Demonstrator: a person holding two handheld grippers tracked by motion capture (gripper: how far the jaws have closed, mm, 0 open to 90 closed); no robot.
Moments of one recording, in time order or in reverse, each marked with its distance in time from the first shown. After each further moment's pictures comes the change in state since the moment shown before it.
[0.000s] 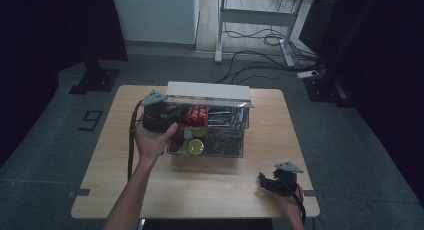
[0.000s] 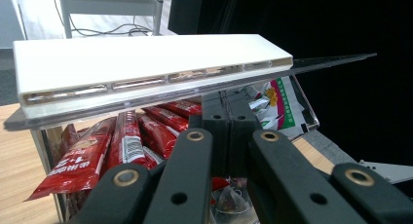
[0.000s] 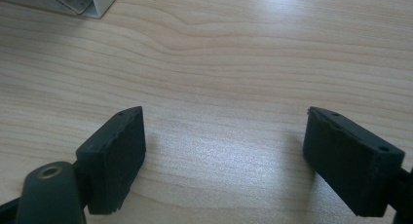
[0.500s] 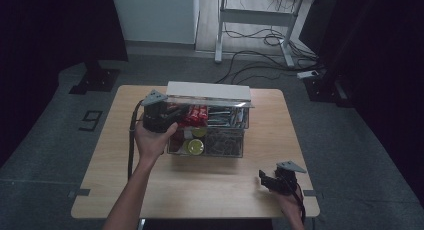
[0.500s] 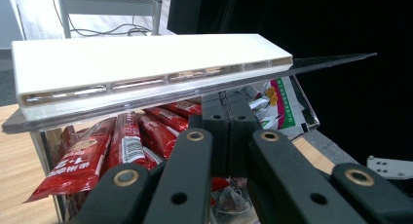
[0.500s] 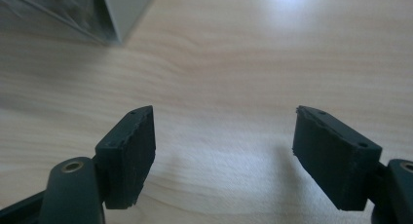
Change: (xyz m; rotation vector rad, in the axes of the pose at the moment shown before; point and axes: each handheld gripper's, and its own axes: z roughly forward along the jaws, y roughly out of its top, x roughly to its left) left arm 0.001 0.000 0.000 0.000 -0.003 0.004; right arm 0.004 0.009 -0.011 -0.050 0.046 0.064
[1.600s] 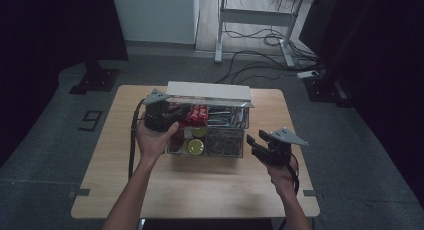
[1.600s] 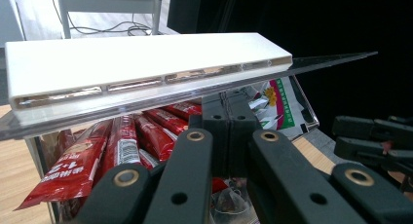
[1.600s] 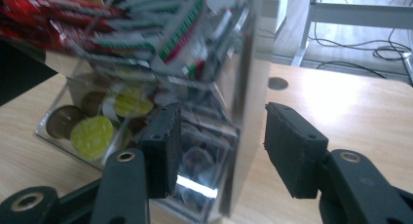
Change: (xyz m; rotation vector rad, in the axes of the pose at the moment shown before) left arm -0.002 0.003 0.003 0.011 0.000 0.001; right arm 0.066 0.125 -0.063 -0.286 0.176 -0.103
